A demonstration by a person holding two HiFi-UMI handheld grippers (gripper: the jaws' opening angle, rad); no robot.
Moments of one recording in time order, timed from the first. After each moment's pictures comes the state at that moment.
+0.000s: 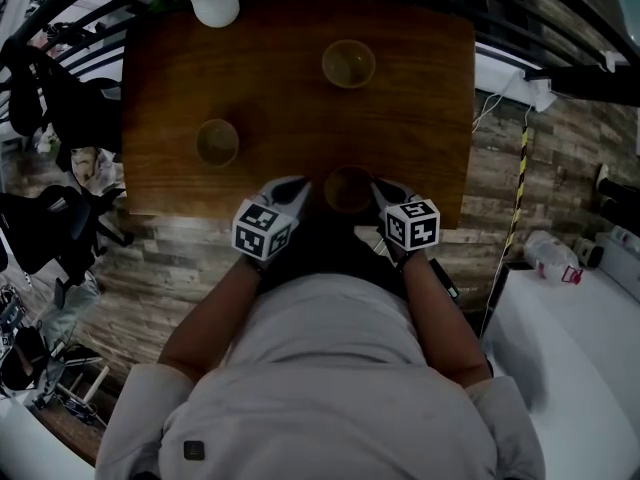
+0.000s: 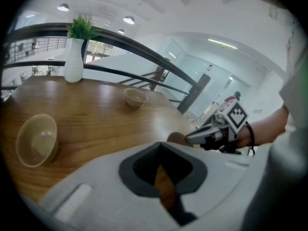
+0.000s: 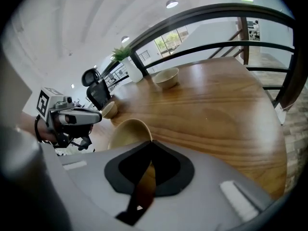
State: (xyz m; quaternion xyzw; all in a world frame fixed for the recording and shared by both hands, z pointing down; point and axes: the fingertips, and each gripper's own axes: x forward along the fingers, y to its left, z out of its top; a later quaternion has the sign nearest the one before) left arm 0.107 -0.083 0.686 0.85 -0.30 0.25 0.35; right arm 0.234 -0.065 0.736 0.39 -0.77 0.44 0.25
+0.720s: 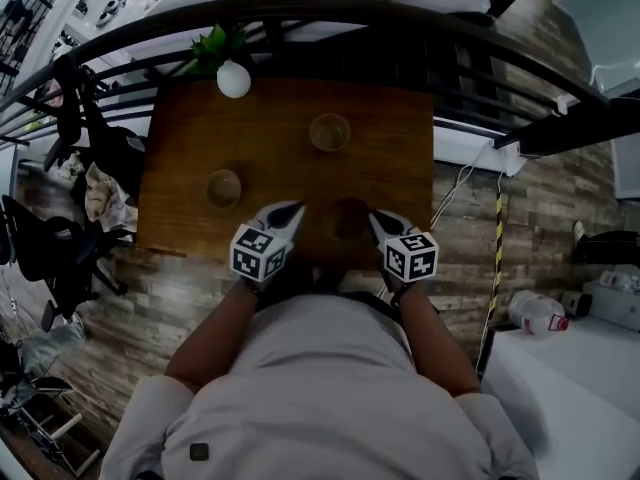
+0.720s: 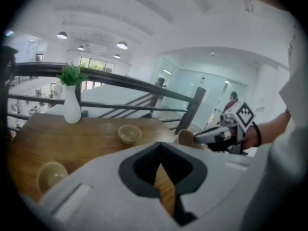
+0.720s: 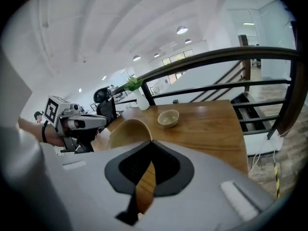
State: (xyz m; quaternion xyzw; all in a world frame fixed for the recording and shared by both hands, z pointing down) left arm 0.143 -0.092 0.553 0.88 -0.35 0.19 0.26; right arm 0.286 -0.074 0.585 0.42 -0.81 0.35 0.19
